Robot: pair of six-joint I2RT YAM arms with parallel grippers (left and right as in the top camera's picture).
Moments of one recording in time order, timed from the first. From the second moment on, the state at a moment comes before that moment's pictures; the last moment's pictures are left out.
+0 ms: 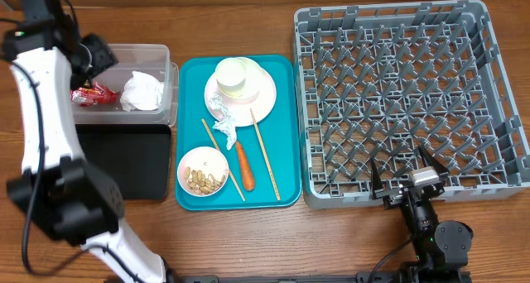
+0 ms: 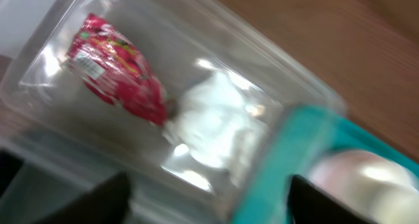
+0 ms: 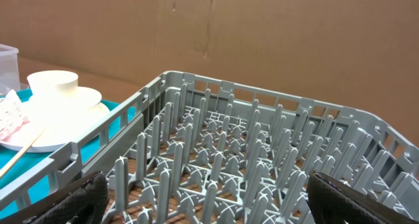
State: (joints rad) left arm 0.32 1.95 1.99 -1.14 0.12 -0.30; right arm 0.01 0.01 0.02 -0.02 -0.20 -0.16
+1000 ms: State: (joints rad) left arm -0.26 1.82 1.60 -1.19 0.22 -0.25; right arm 0.01 0.01 0.02 -0.02 -0.20 -0.16
